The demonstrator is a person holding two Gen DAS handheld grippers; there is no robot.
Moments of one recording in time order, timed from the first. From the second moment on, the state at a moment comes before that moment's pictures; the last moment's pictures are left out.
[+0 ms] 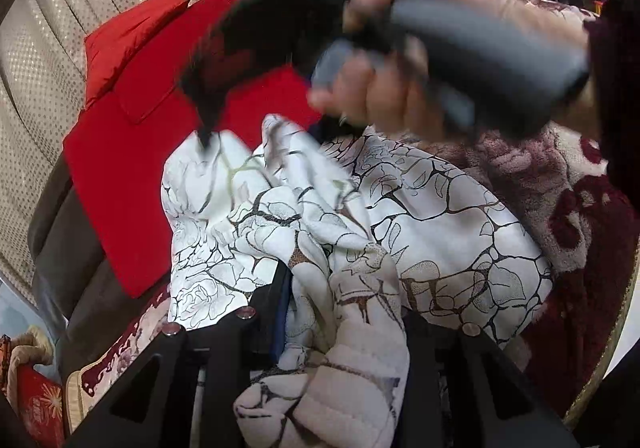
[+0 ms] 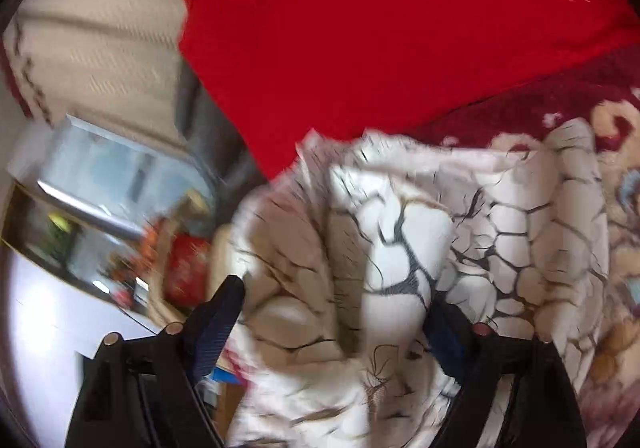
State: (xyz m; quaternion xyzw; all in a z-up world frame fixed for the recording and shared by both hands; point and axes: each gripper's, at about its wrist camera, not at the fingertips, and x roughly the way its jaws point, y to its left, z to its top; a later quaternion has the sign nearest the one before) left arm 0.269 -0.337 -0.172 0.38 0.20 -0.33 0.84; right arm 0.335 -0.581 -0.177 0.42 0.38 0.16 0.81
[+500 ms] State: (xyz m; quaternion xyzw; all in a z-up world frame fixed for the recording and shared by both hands) left arm 0.299 -0.407 -0.144 0.26 0.31 -0.40 0.82; right arm 0.287 -0.641 -0.213 0.42 0.37 0.04 0.82
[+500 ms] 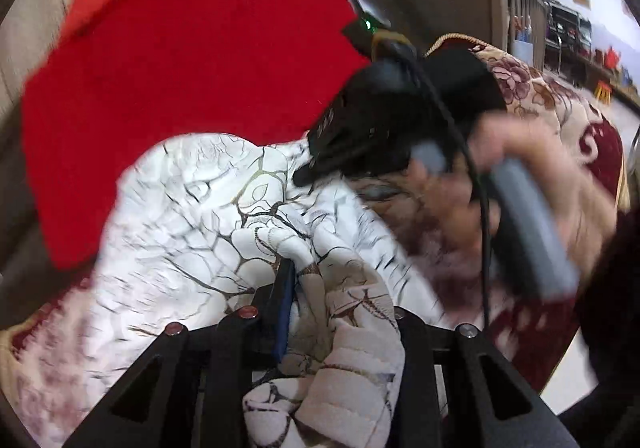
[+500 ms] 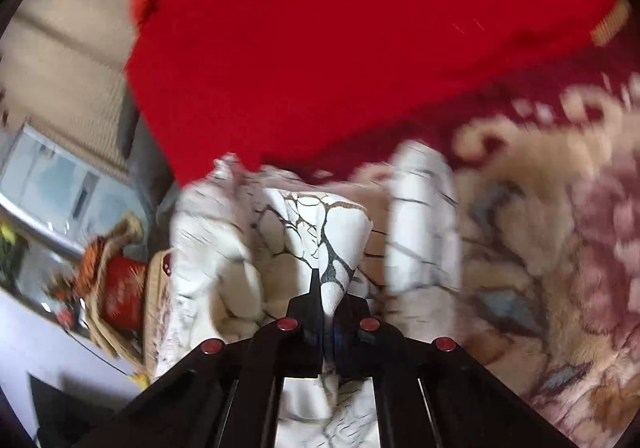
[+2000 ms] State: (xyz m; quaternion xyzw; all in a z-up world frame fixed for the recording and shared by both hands) left arm 0.350 -0.270 -0.169 0.00 0.37 -0.40 0.84; right arm 0.263 -0.534 -0.153 0.30 0.34 -0.02 0.89
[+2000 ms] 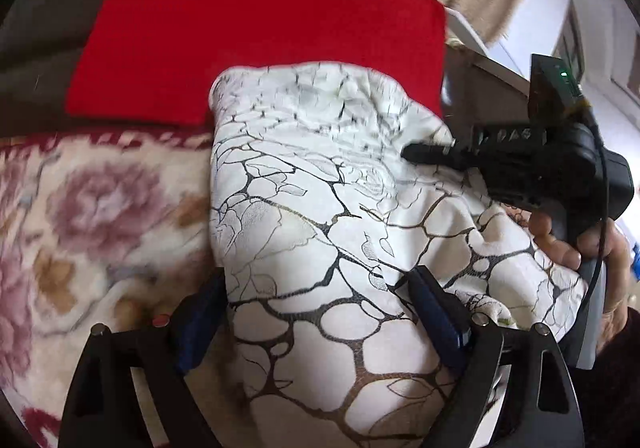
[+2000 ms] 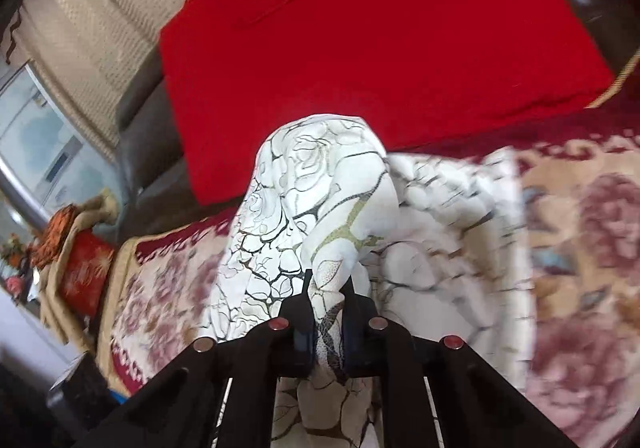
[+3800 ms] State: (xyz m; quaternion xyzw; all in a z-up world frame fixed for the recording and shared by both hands) left arm 0.333 -0.278 -0.181 0.15 0.37 -0.35 0.85; right arm 0.195 -0.505 -0.207 0.27 0.43 -0.06 0.86
